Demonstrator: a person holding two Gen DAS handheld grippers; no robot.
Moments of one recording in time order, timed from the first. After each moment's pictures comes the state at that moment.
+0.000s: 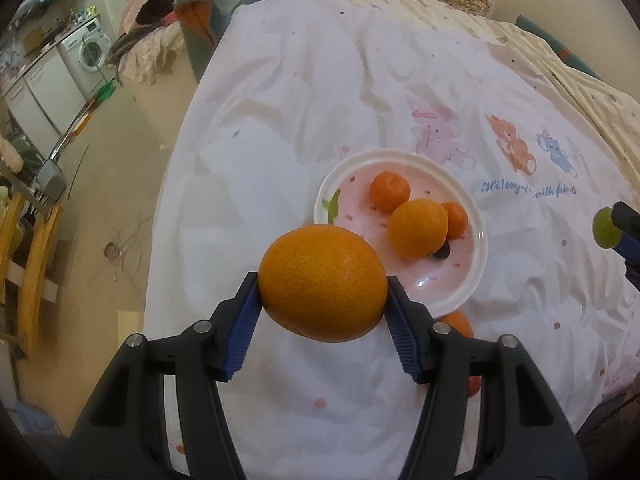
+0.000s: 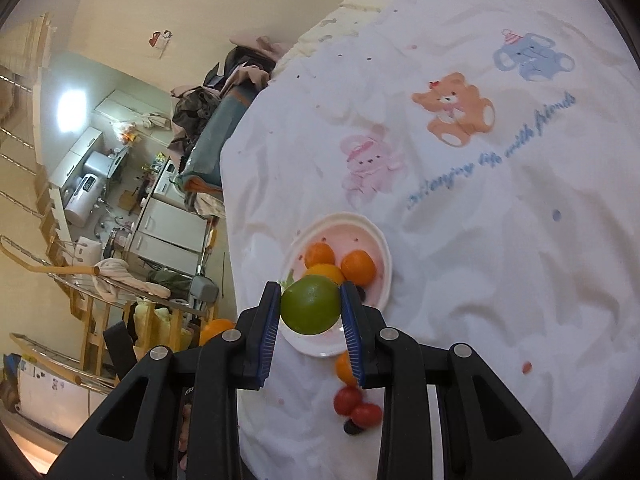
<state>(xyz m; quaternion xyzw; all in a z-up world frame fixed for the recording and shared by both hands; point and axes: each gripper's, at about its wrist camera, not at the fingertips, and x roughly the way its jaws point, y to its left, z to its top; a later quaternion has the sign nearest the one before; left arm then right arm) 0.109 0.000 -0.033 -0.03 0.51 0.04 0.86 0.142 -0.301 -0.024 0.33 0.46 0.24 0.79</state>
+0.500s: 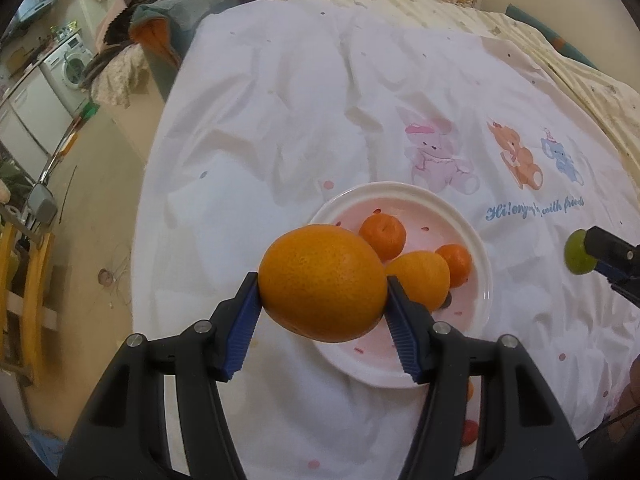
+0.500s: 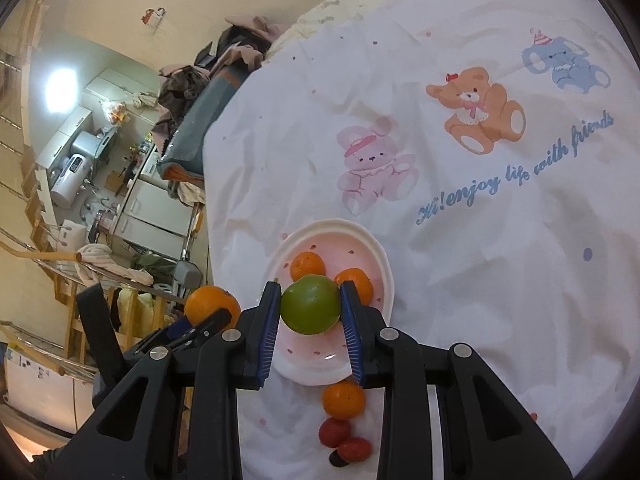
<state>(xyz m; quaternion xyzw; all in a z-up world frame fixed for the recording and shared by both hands) 0.175 -0.010 -0.044 0.00 0.51 0.02 0.86 0.188 -0.273 -0.048 0.29 0.49 0.24 0.78</state>
